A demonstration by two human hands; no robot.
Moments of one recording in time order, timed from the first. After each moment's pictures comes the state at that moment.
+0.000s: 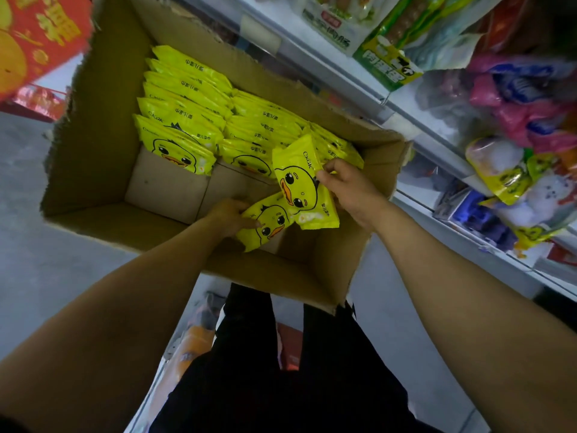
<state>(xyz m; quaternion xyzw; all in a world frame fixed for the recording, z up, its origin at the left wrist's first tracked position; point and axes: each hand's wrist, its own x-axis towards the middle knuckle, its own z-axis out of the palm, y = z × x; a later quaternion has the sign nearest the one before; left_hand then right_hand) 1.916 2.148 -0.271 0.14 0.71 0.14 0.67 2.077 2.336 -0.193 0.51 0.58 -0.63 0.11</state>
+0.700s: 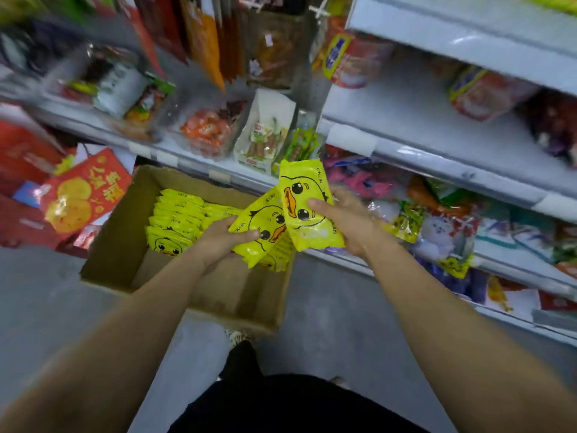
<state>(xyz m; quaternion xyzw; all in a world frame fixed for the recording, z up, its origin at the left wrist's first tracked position) 2.006 2.210 -0.013 0.16 0.72 0.42 0.53 2.197 2.358 0.030 0.44 0.48 -0.74 -0.17</state>
